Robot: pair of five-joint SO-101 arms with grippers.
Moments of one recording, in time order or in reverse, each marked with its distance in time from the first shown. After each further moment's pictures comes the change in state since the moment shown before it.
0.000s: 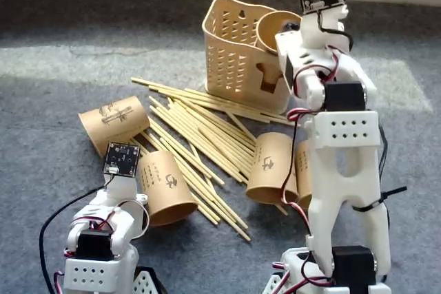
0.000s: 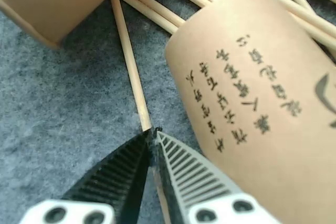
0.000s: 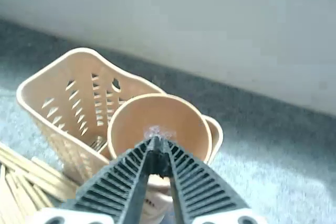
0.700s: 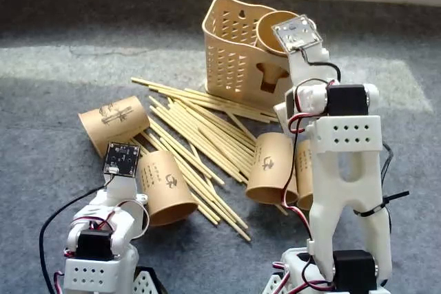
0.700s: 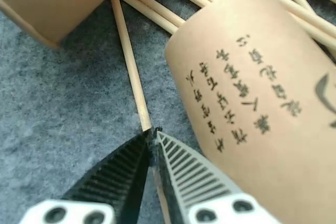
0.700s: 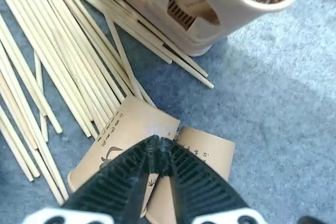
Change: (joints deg) left arm 0.0 0.0 0.0 0.0 0.0; right arm 0.0 -1.2 0.7 37.1 7.2
